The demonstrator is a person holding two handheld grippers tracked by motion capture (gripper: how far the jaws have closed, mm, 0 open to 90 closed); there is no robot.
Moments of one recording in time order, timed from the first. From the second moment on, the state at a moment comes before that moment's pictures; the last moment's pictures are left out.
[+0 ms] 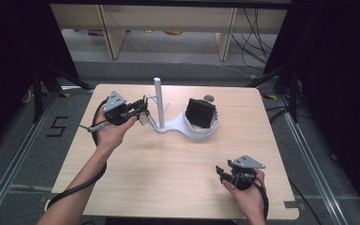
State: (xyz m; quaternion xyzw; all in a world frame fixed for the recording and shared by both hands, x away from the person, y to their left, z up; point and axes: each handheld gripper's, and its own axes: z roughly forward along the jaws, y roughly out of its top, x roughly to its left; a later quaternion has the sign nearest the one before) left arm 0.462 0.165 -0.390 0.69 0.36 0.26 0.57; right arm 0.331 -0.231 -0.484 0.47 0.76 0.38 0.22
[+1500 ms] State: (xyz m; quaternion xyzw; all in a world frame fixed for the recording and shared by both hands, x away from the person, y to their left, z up) left arm 0.476 0.147 -0.397 0.70 0.37 0.26 0.55; right arm 0.331 -0.230 -0.487 0.48 0.76 0.39 0.21
